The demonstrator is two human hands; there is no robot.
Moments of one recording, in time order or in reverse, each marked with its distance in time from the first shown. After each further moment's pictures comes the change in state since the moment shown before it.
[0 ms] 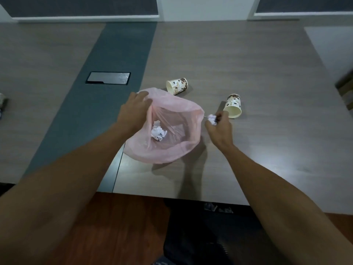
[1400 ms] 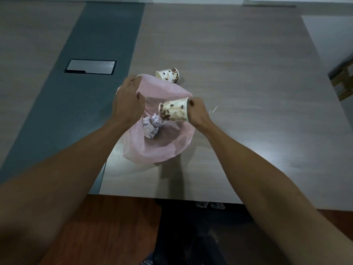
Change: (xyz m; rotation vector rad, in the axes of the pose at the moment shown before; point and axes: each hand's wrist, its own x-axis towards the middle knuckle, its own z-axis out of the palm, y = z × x) left_hand 0.033 0.019 0.021 -0.406 0.214 -0.162; right_hand 0.049 -0.036 0.049 0.003 -0.277 -0.058
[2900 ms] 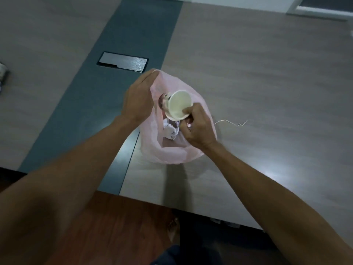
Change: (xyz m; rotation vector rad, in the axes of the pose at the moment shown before) left_hand 0.020 -0.080 -0.027 -0.032 0.063 0.043; right_hand -0.021 -0.031 0.088 -0.156 0.110 -0.743
